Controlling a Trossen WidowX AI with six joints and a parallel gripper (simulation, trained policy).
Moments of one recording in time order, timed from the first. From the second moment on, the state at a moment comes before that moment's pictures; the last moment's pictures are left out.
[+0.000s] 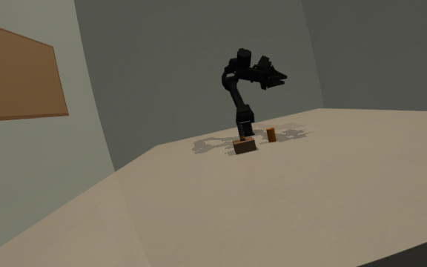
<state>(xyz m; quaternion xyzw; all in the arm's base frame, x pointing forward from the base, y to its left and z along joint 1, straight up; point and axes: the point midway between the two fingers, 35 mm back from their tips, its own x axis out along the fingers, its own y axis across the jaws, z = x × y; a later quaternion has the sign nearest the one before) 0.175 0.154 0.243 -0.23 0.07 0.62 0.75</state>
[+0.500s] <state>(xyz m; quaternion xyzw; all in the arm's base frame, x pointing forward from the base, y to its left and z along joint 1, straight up) 0.188 0.138 0.230 -0.25 0.14 0.59 0.75</state>
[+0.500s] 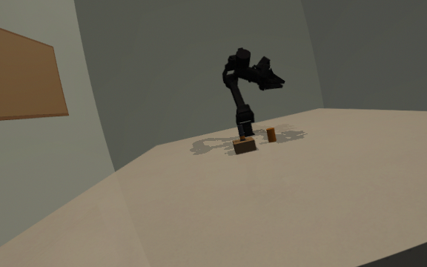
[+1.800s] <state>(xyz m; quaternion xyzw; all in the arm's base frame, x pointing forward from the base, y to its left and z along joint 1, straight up) 0.219 0.096 0.194 -0.31 0.30 0.56 0.71</state>
